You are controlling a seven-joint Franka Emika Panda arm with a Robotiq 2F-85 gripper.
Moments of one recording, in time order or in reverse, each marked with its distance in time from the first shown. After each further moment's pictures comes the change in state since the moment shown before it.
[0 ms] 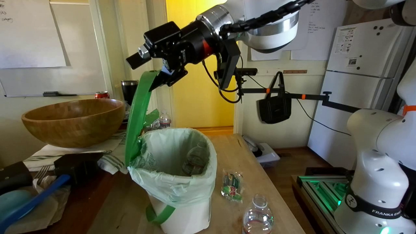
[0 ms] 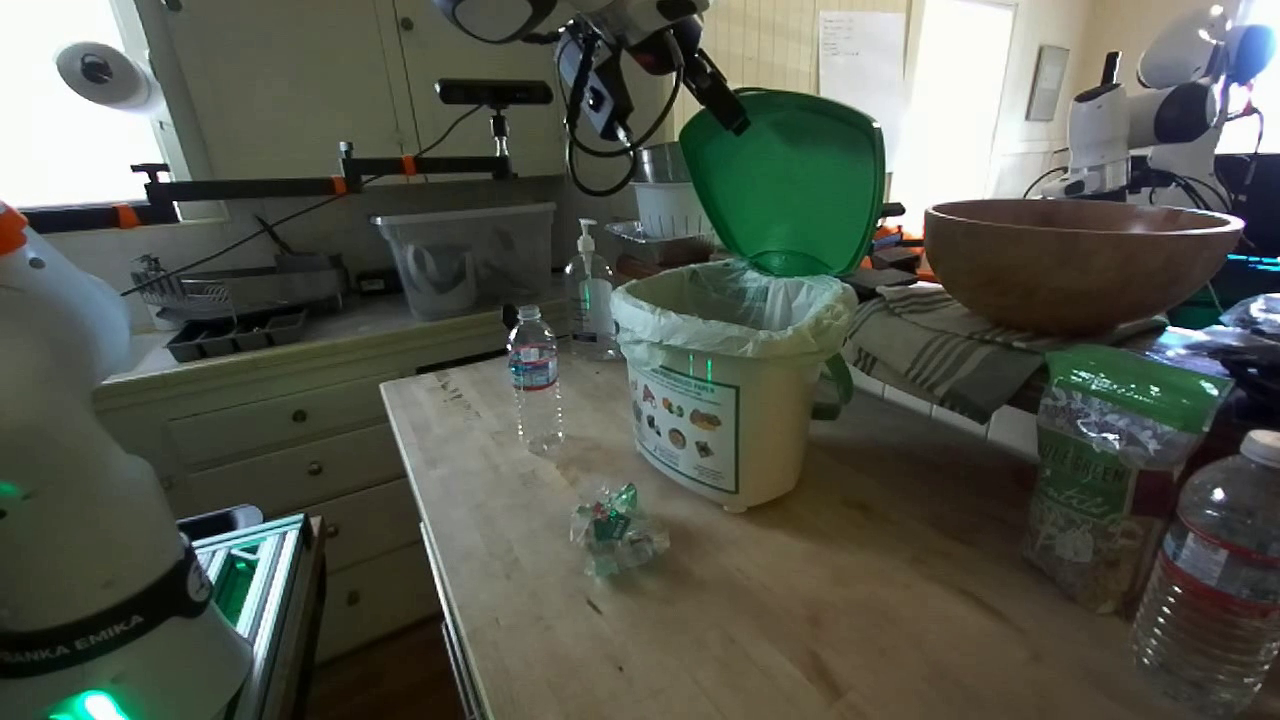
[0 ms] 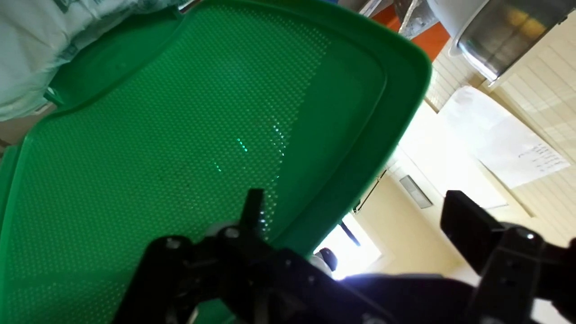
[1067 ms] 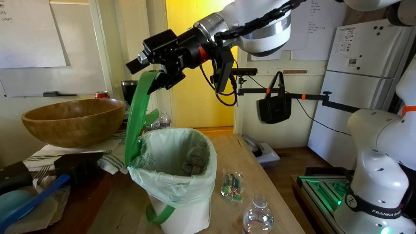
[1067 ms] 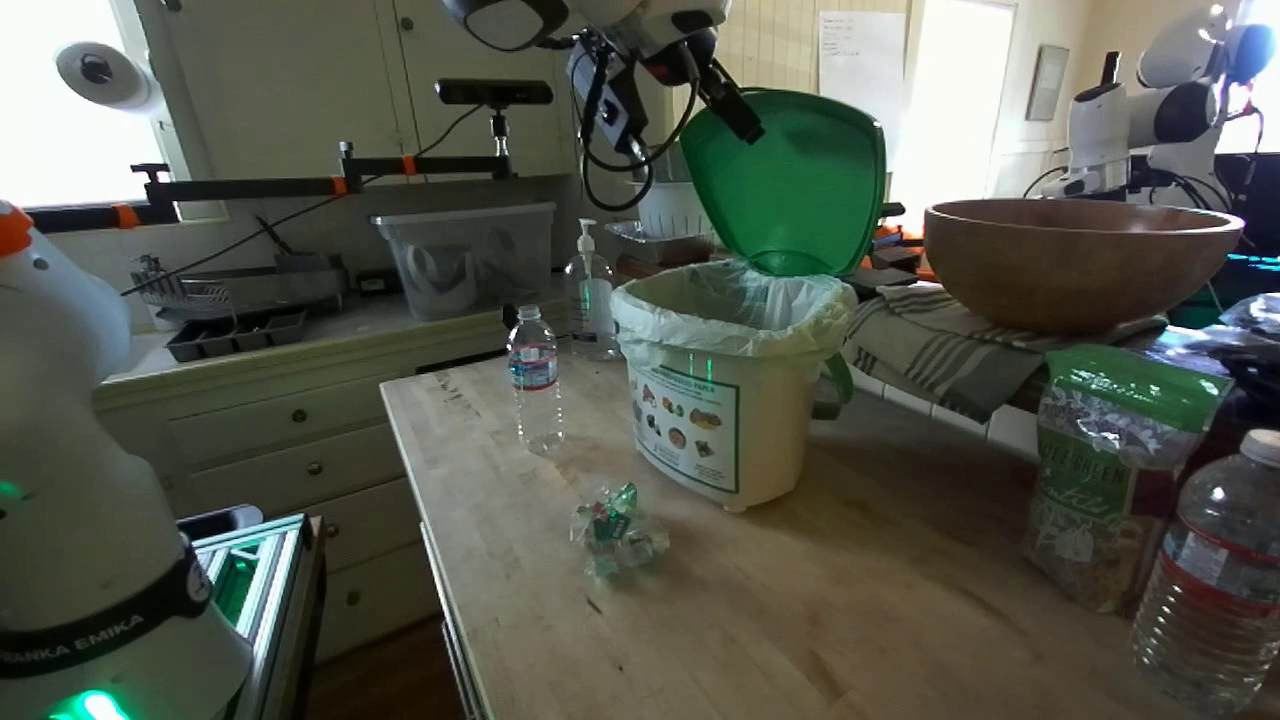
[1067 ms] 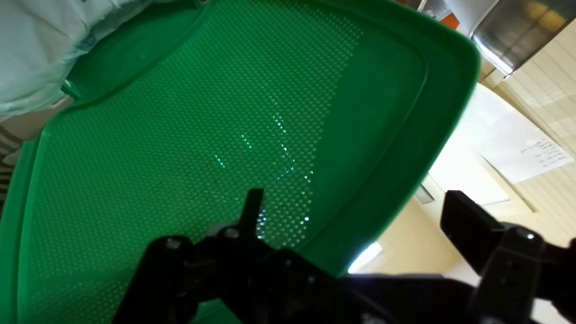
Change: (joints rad) arm -0.001 0.030 -0.021 0.013 0.071 0.000 -0.086
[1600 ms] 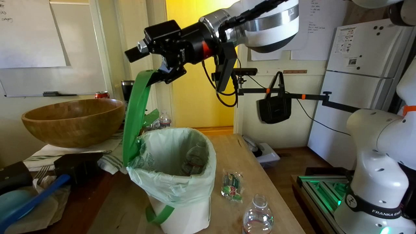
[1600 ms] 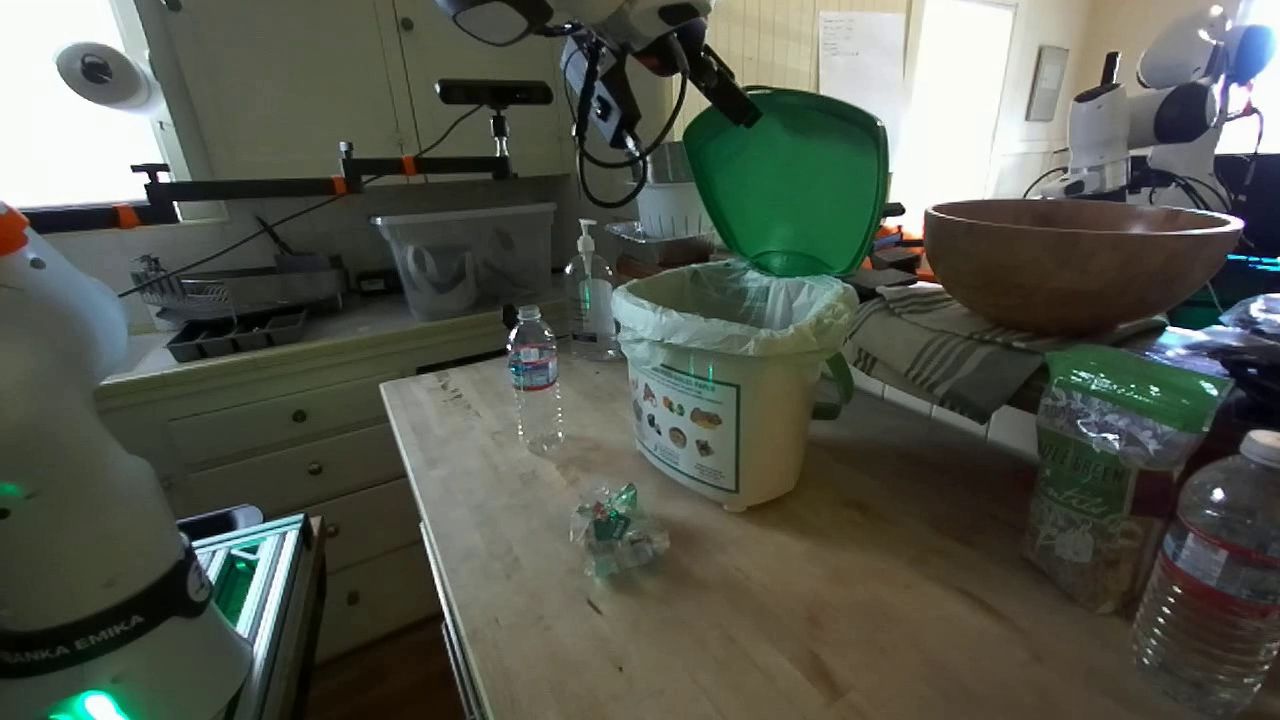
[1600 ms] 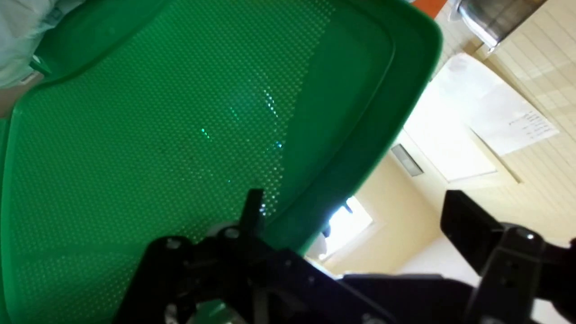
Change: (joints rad) arm 0.027 -0.023 0.010 0.000 0.154 0.073 -0.116
